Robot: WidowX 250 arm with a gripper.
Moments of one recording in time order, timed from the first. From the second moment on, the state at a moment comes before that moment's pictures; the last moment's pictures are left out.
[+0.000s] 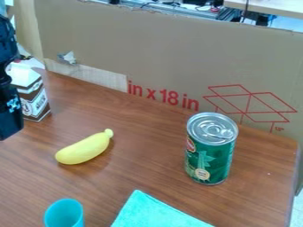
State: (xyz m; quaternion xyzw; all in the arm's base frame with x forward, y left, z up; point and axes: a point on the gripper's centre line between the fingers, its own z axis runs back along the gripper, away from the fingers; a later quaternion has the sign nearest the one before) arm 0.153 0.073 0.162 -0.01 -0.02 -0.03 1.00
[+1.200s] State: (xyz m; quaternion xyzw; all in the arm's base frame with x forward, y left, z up) arm 0.254 0.191 0.171 0.03 -0.06 0.07 1.00
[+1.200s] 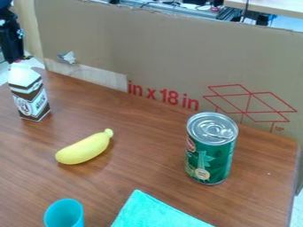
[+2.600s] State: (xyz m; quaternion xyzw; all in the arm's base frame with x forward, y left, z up) arm 0.296 0.223 0.115 0.02 0.00 0.09 1.00
